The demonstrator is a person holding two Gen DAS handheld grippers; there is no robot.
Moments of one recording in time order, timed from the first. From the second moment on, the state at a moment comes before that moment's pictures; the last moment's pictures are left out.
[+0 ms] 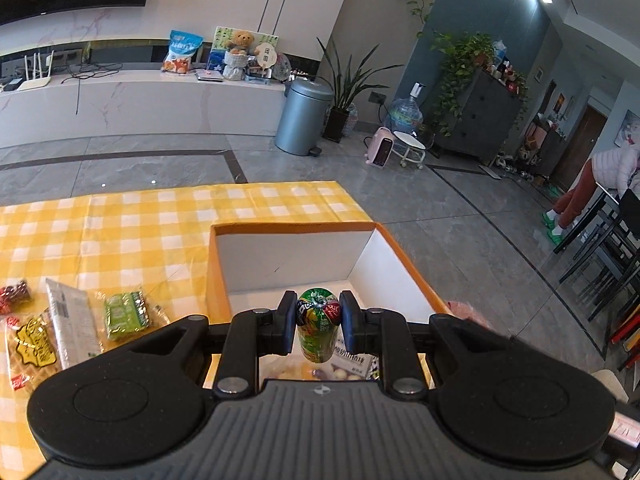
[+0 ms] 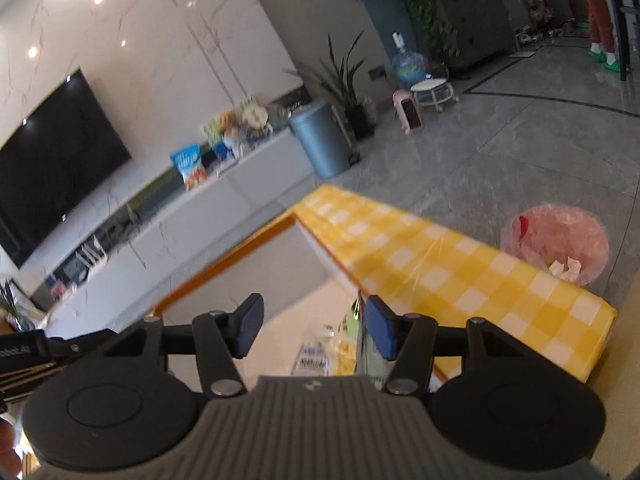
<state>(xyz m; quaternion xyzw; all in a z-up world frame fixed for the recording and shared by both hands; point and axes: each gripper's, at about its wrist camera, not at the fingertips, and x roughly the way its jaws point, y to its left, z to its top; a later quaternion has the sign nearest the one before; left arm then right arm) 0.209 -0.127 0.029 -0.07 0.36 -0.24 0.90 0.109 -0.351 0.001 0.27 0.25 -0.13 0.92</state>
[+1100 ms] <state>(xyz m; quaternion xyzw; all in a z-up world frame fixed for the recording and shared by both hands) 0.244 -0.175 -0.014 -0.02 0.39 -0.22 0.89 0.137 -0.337 -0.028 0.20 0.33 -0.16 0.91</state>
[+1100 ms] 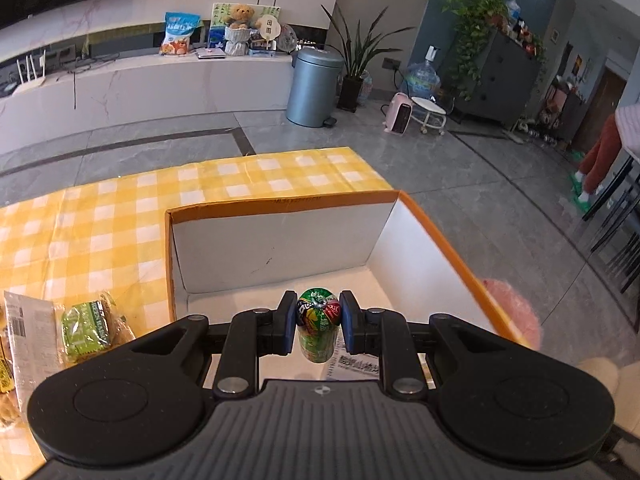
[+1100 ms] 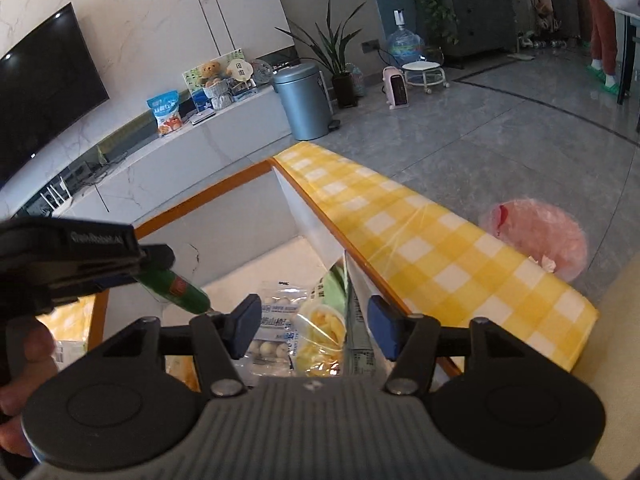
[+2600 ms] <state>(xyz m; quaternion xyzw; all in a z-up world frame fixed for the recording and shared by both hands) 0.169 -0.029 0.062 0.02 0.33 -0.07 0.94 0.126 -0.260 0.034 0.20 0.25 0.02 0.95</state>
